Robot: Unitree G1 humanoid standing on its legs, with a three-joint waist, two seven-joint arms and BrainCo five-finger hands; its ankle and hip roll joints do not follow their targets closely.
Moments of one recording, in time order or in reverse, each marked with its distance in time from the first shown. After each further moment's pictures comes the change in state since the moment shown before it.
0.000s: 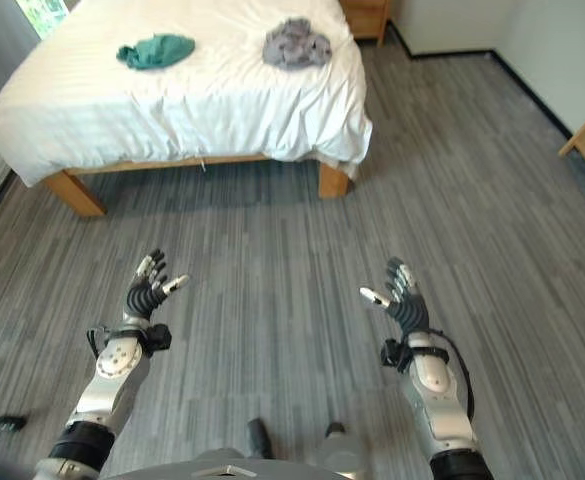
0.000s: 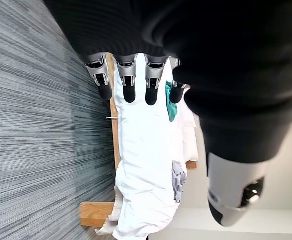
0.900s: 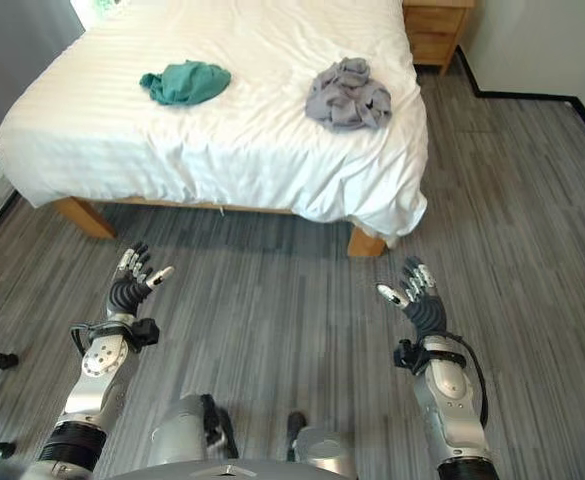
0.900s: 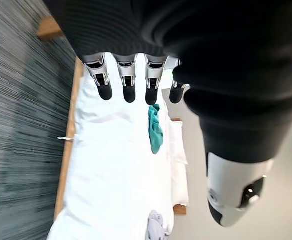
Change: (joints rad) left arm 0.060 0.016 0.056 -0.039 -0.042 -0.025 -0.033; right arm 0.074 0.009 -0.088 -0.012 0.084 -0.022 0.051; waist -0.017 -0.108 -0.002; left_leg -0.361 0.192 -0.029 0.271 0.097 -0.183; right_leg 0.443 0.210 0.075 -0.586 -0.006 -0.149
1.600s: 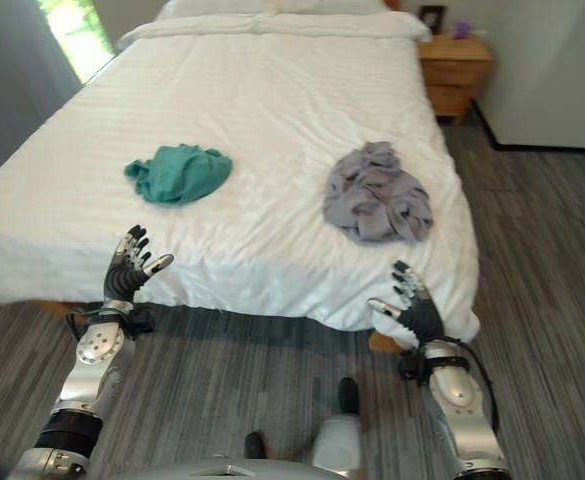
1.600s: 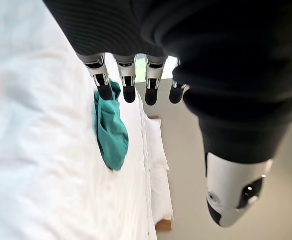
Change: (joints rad) left arm 0.027 0.038 0.035 -0.024 0.017 0.009 -0.035; right arm 0.027 -0.086 -0.047 -0.091 -0.124 0.056 0.049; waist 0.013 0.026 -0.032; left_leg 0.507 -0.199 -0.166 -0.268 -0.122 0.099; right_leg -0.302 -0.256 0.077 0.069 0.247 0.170
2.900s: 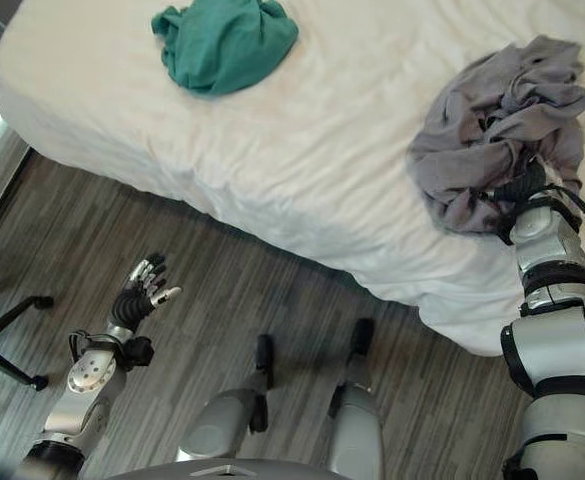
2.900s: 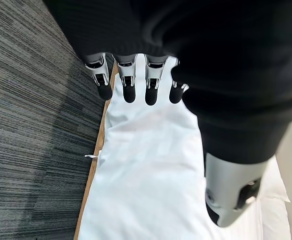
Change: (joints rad) left arm 0.026 0.053 -0.114 -0.070 -0.098 0.008 -0.088; right arm -1.117 -0.376 0.384 1.223 -0.366 0.061 -0.202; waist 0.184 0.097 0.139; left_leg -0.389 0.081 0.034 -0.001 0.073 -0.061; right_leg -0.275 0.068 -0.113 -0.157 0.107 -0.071
